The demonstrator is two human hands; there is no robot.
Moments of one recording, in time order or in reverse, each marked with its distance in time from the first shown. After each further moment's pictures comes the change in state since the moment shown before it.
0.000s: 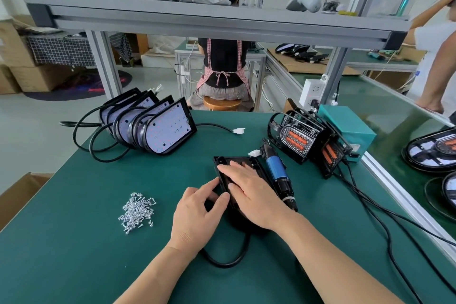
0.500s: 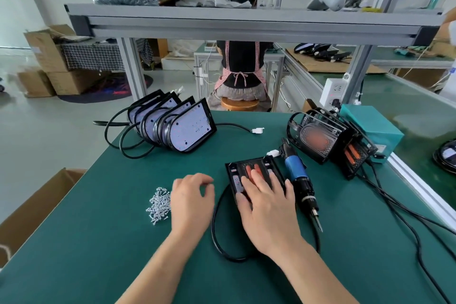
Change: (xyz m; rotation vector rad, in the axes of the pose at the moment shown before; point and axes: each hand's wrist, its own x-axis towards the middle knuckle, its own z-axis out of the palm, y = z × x) left_hand 0.009 -0.008 -0.037 0.199 0.275 -0.027; right_hand -0.029 -0.041 0.035 -0.382 0.141 0.290
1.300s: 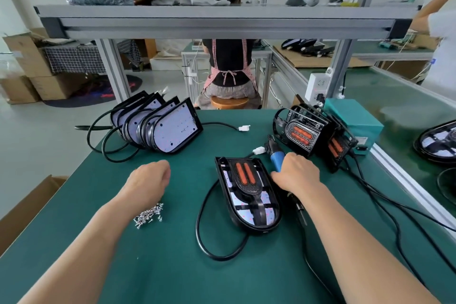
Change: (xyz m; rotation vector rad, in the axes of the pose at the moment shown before) left_hand 0.065 -0.021 -0.056 0.504 -0.381 0.142; right_hand 0.084 0.102 -0.026 -0.127 -0.079 0.401
